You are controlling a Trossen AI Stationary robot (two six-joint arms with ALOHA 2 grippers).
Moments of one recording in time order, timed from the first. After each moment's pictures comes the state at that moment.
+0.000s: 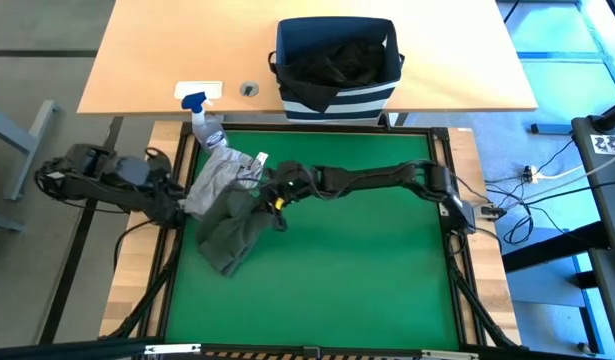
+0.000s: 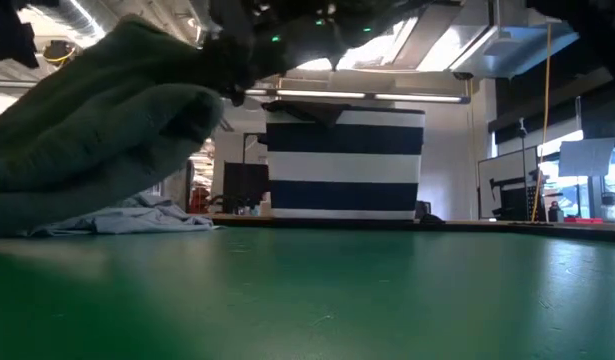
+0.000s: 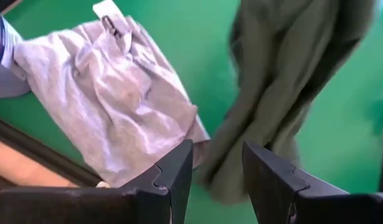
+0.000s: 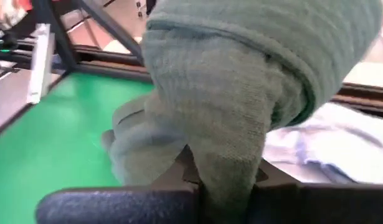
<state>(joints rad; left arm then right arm) -0.12 0.41 1.00 -1.49 -0.19 -0.67 -0.06 2.17 1.74 0.03 -0.31 -0.13</state>
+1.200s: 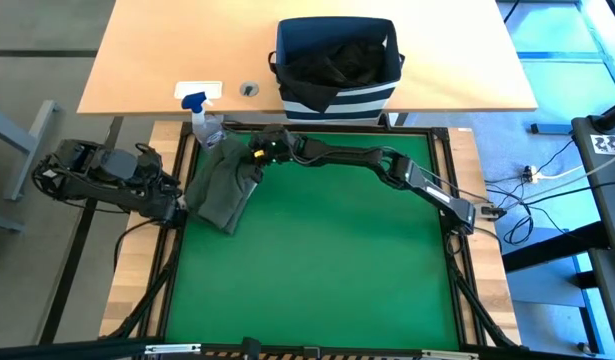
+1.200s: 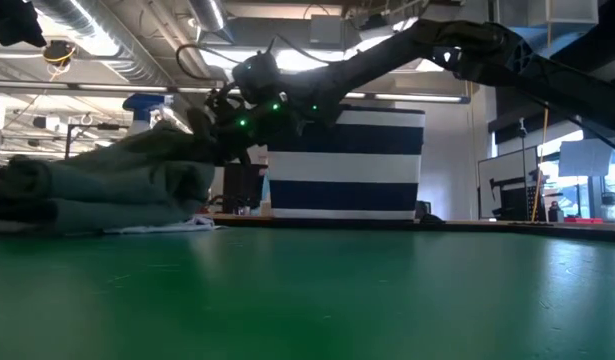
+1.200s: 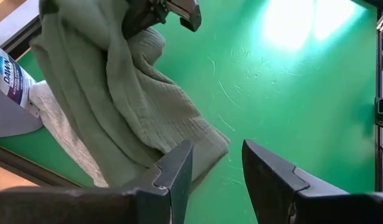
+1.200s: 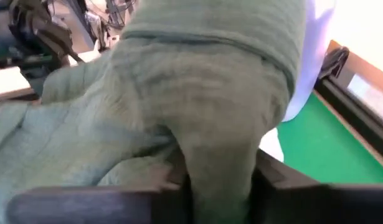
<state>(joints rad) -0.12 0.42 1.08 -1.48 -0.22 -0.56 -0.29 2.56 2.20 -0.04 -0.17 0.07</state>
